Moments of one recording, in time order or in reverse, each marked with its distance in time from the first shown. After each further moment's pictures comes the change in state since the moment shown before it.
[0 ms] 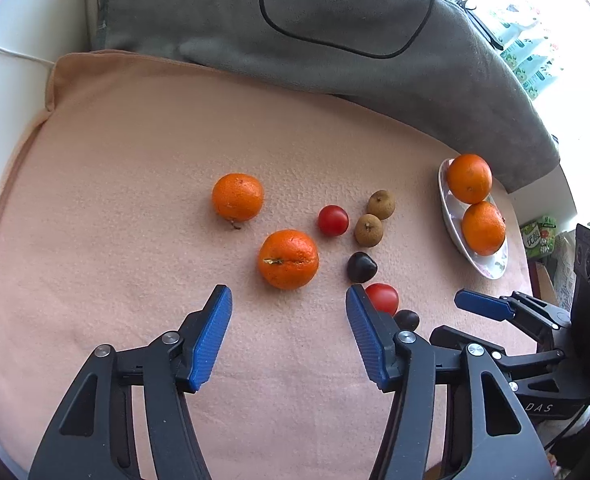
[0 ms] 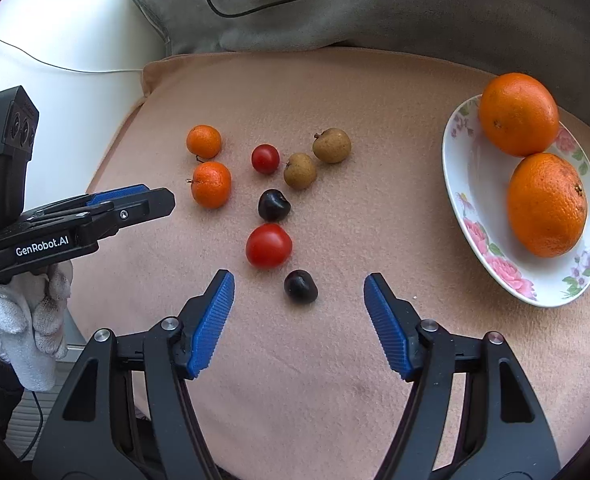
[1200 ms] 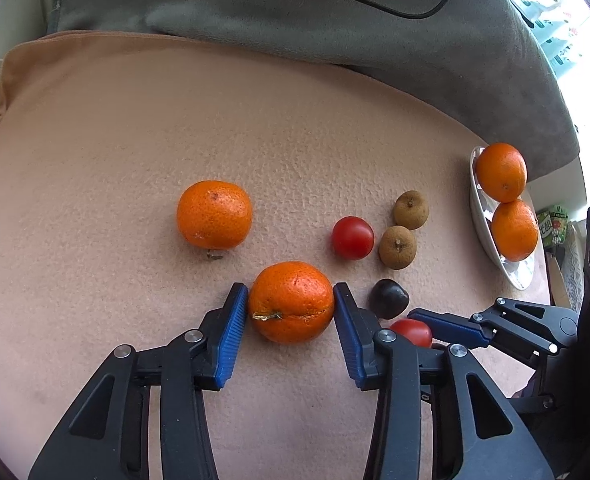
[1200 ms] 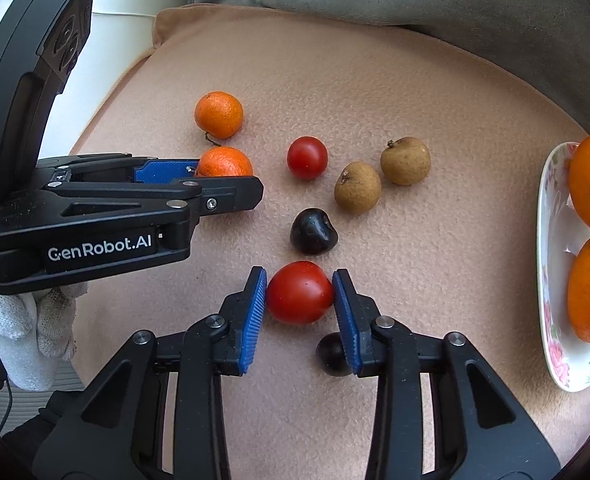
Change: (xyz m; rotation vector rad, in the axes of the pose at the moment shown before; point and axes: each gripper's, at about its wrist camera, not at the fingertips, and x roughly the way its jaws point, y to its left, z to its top) left arm 0.057 -0.007 0.019 0.035 0.072 0.001; right arm 0.067 0.035 0.032 -0.158 0.102 -0.025
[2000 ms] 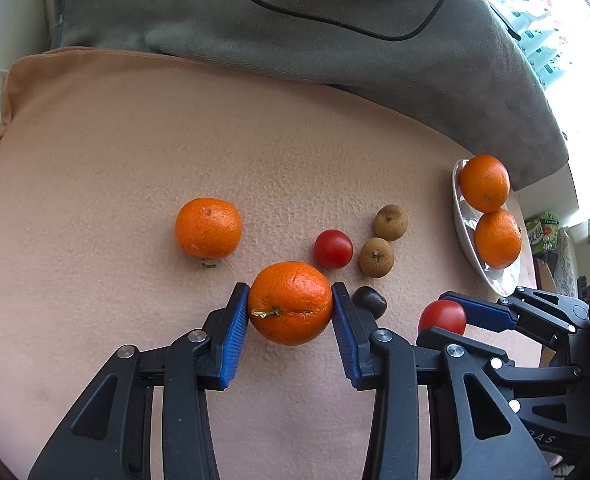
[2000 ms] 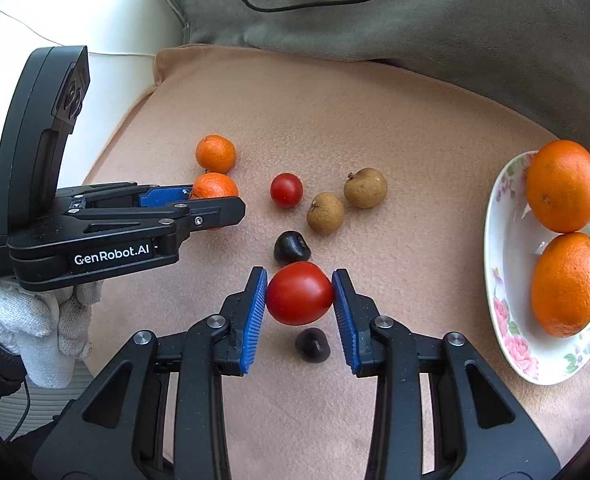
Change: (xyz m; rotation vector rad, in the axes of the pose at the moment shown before) left arm -0.026 0.005 0.002 -0.001 -0.039 -0.026; right arm -0.044 -0.021 -0.007 0.056 -0.085 0.018
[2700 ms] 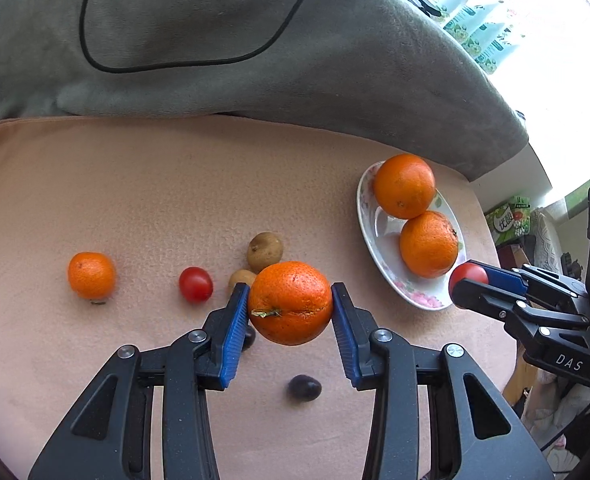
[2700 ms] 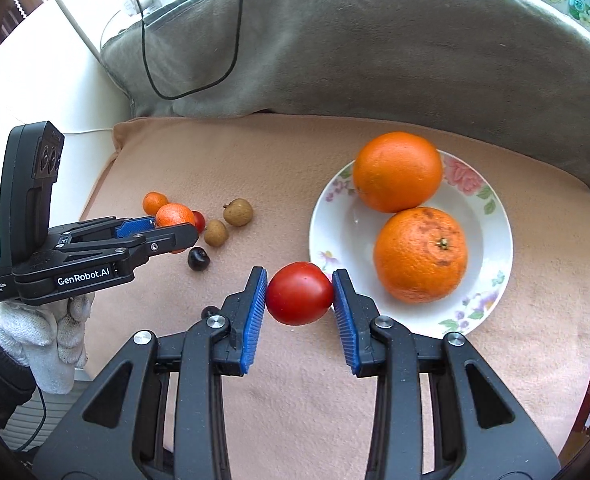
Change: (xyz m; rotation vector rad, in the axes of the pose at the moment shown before) left arm -0.013 -0.065 0.016 0.110 -0.029 -0.076; right arm -0.092 -0.093 -0.021 0.161 -0.118 -0.065
